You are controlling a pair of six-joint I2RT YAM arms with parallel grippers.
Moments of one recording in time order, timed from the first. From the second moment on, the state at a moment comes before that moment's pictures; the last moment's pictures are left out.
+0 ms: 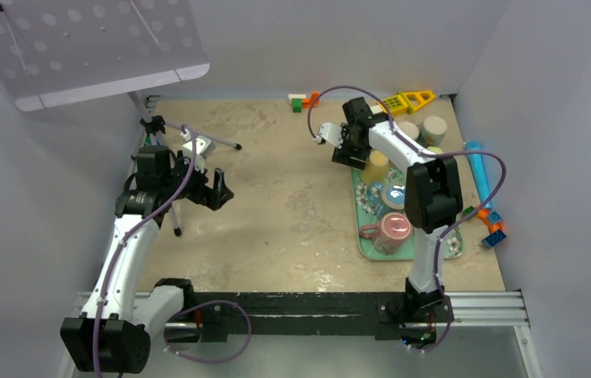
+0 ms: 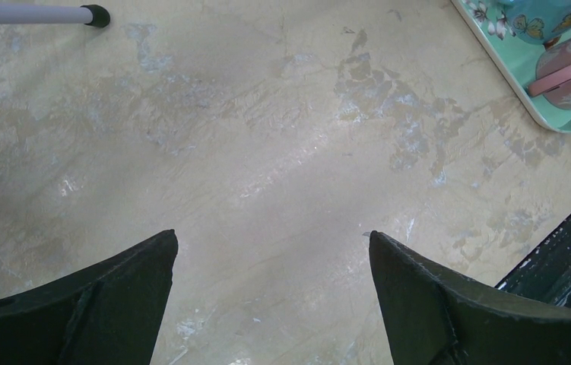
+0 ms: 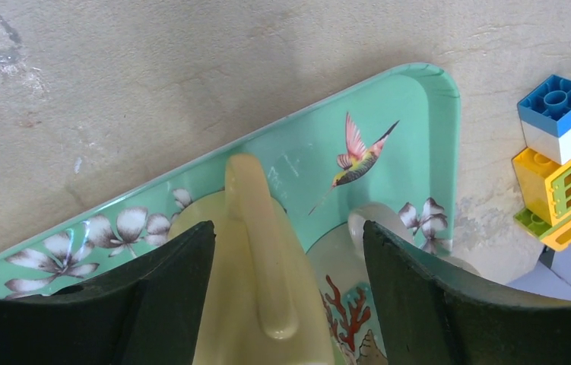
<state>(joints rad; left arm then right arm) -0.03 0.97 0.92 -0.63 0.56 0.19 0.33 2.03 1.65 -0.76 0.06 -0.98</state>
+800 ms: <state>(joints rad) -0.03 0.93 0.85 -0.60 0.57 0.15 0.33 2.08 1.67 -0.79 0.09 -0.95</state>
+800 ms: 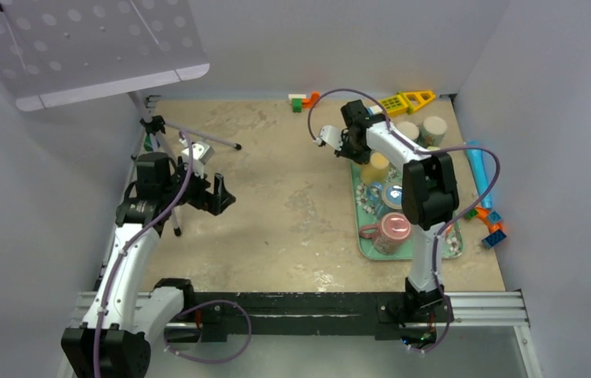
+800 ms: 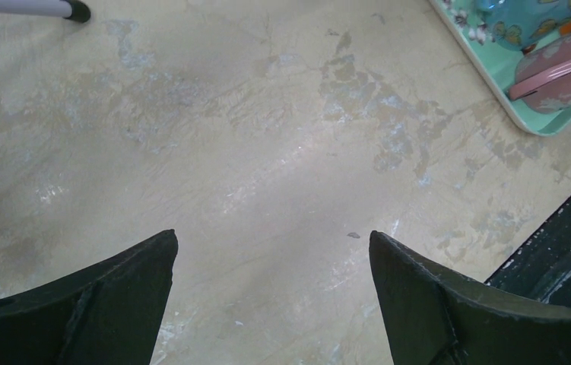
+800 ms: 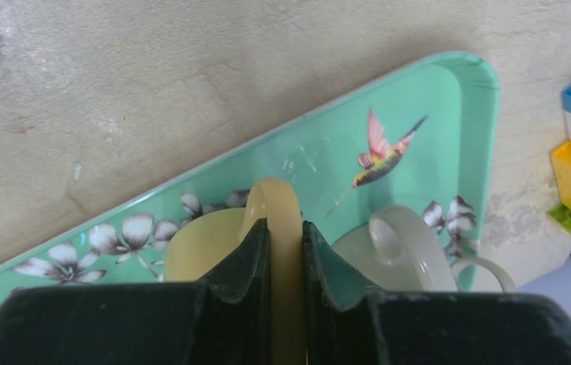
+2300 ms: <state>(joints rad) -0.02 0.78 1.25 -0.61 1.16 -0.22 0.92 1.35 1.16 0.71 -0.59 0.23</state>
